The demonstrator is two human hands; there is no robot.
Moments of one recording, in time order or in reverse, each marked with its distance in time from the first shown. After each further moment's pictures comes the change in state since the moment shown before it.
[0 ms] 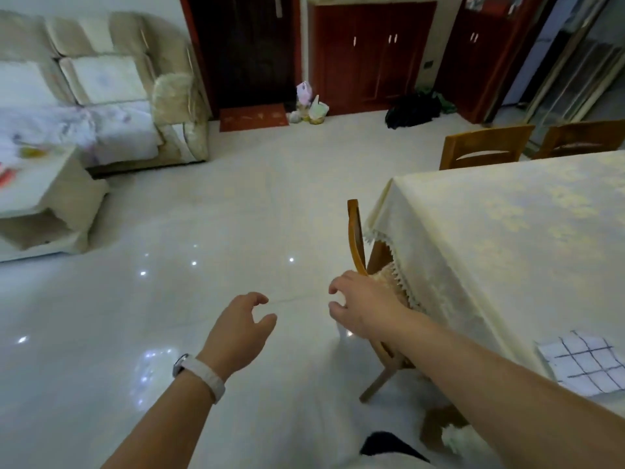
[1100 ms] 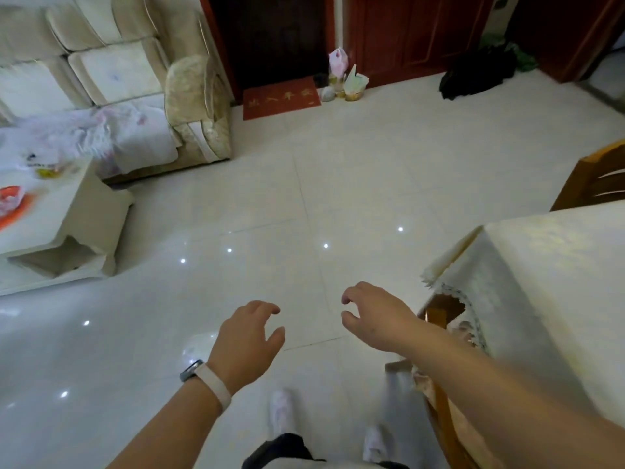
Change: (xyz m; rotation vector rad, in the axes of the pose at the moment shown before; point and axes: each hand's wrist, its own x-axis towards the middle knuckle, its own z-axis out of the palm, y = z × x) left_hand 0.361 -0.006 -0.062 0.374 -0.029 0.110; right_hand 0.377 0.053 -0.046 0.123 -0.161 0.014
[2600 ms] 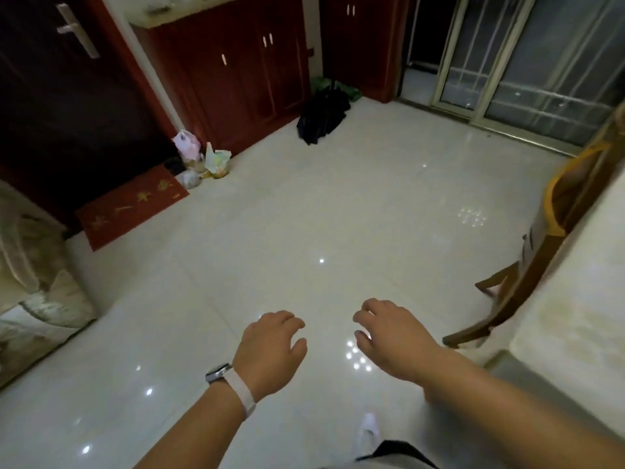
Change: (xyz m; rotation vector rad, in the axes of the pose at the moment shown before) left_hand 0.563 0.111 -0.076 0.272 -0.311 0.676; right_hand 0.335 0.129 -0.209 -0.132 0.328 0.391
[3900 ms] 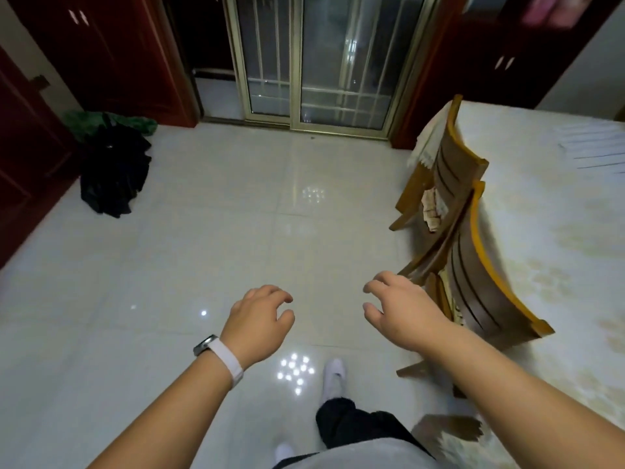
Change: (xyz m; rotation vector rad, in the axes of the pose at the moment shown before) left_hand 0.615 0.048 -0.146 -0.102 -0.154 0.630; right_hand 0.326 0.265 -0.172 0.121 0.132 0.869
